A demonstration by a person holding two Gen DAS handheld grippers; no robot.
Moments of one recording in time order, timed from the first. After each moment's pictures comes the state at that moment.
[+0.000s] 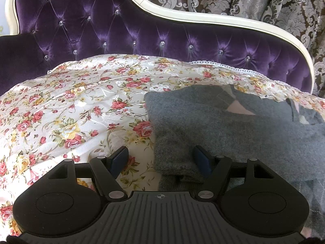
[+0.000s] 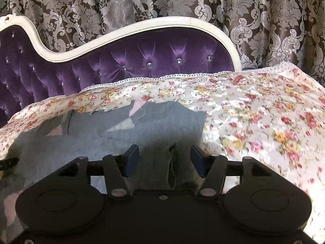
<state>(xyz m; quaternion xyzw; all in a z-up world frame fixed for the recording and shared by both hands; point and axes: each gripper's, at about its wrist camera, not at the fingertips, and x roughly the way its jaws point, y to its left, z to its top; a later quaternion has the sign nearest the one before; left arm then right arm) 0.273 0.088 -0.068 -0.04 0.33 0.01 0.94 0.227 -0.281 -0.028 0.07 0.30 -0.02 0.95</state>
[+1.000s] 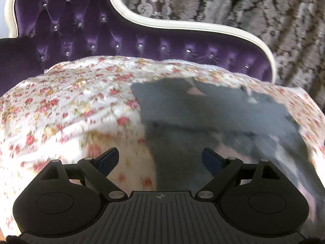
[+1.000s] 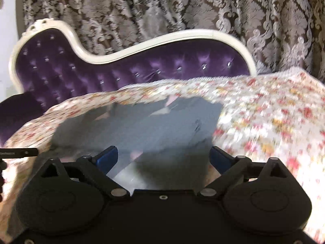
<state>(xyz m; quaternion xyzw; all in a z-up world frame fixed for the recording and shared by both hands) 0.148 0.096 -0.024 -0.04 0.34 -0.07 0.94 0.113 -0.268 -0.006 0.08 0.28 0.07 0.95</state>
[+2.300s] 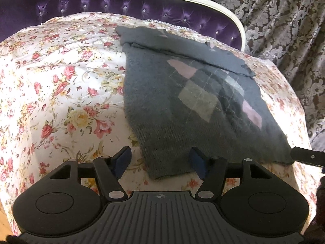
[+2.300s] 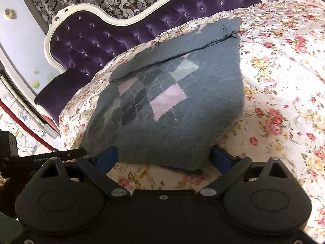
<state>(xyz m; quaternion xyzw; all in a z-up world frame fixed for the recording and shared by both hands) 0.024 0.089 -0.053 -0.09 0.41 -0.13 0.90 -0.021 -0.240 -0.047 0.21 0.37 0.16 0.89</state>
